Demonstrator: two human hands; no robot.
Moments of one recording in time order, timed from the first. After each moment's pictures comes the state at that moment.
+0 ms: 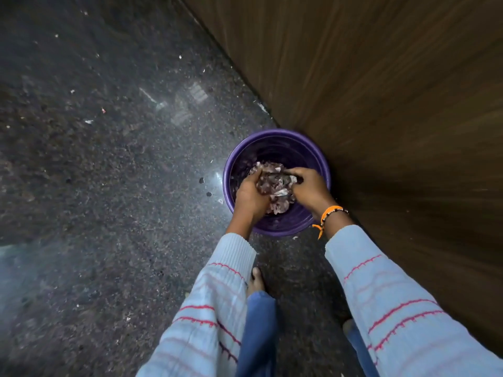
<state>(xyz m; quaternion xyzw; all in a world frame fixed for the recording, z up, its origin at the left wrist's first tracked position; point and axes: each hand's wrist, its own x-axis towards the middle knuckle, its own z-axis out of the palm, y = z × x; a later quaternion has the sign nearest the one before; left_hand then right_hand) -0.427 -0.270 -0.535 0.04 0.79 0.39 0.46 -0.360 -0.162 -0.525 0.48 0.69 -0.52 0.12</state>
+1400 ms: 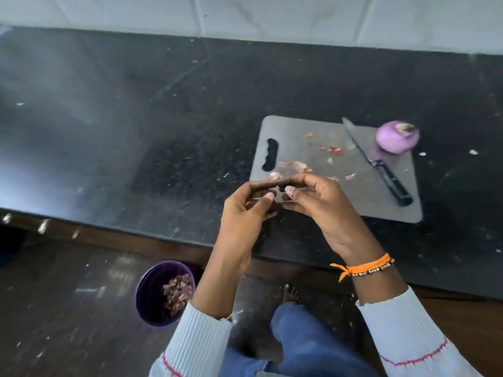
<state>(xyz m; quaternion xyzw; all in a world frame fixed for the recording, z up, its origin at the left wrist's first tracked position) -0.075 -0.090 0.037 0.34 0.56 0.51 0.55 0.054 -0.056 0.041 0.49 0.50 -0.61 -0.38</state>
